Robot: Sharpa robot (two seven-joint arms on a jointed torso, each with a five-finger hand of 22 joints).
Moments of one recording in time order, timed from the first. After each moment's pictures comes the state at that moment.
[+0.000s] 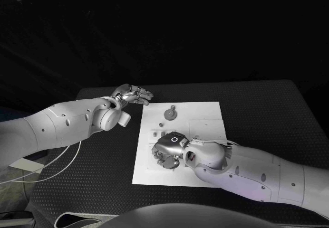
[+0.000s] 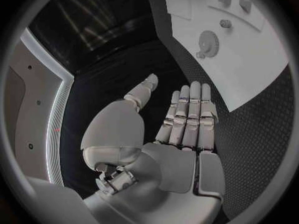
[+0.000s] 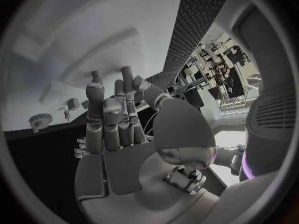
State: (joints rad) left arm 1.17 -0.76 -0.12 1.15 -0.27 -0.22 0.27; left_hand 1.03 -0.08 0.43 -0.28 0.06 0.83 0.19 0.25 0.52 1.07 0.15 0.06 0.22 0.90 0.12 0.50 0.51 0.02 0.89 0.02 0.06 0.87; right arm 1.01 -0.43 -0.15 1.46 -1.89 -0.19 -0.07; right_hand 1.17 -0.03 0.58 -0.29 0.05 1.01 0.11 0.31 0.63 1.24 0.06 0.23 0.34 1.28 -0.06 1.29 0.83 0.18 1.24 -0.02 0.74 1.31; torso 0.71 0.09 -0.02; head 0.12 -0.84
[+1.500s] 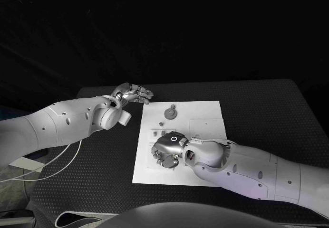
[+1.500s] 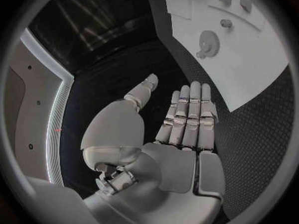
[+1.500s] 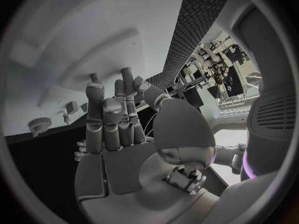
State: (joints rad) left arm 1.17 -0.76 -0.12 1.15 -0.27 -0.22 0.27; left_hand 1.03 -0.08 0.43 -0.28 0.06 0.83 0.19 0.25 0.52 1.07 0.15 0.06 0.22 0.90 0.12 0.50 0.52 0.02 0.89 0.02 0.06 0.87; right arm 1.01 -0.42 -0.16 1.42 -1.87 -0.20 -0.04; right_hand 1.17 -0.03 0.58 -0.29 0.05 1.01 0.12 0.31 0.63 1.24 0.06 0.23 0.35 1.28 -0.06 1.29 0.83 0.18 1.24 -0.02 0.74 1.31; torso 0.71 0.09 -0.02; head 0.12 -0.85
